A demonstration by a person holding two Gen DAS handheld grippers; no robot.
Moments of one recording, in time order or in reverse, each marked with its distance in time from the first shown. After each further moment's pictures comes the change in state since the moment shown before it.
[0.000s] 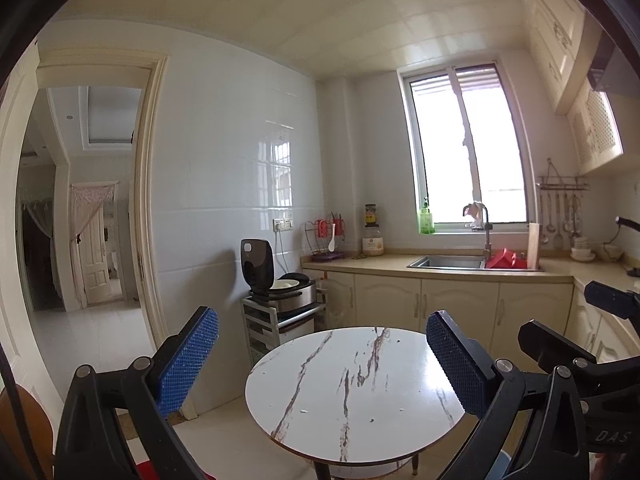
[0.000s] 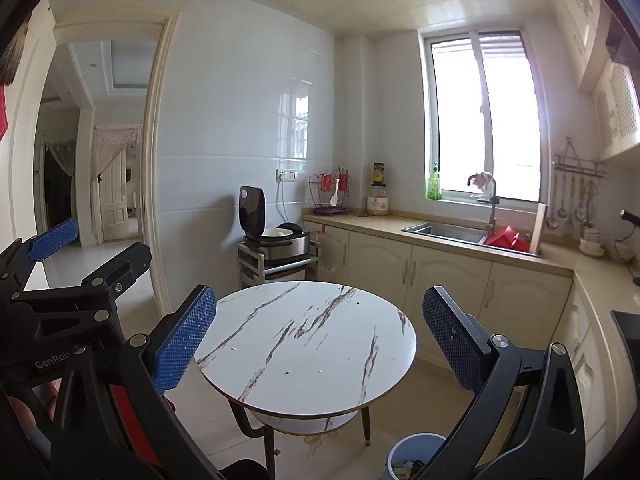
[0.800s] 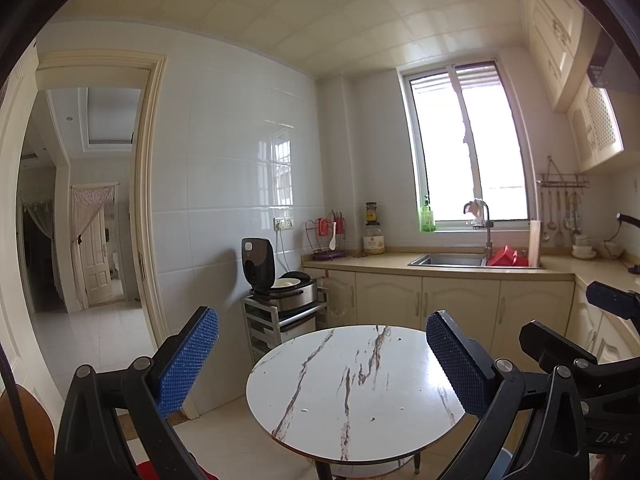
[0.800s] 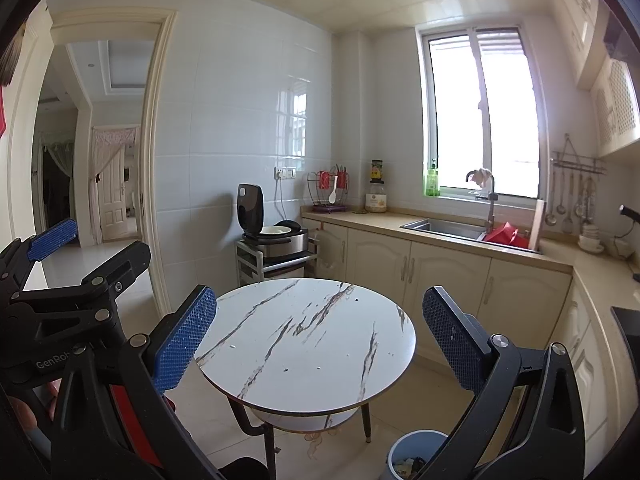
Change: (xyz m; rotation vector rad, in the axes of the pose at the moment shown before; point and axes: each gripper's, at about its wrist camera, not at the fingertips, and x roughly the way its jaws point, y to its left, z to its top) left arm 0.017 0.005 -0.003 0.007 0.003 0.001; right arm -0.002 -0.002 -0.001 0.006 0.005 -0.006
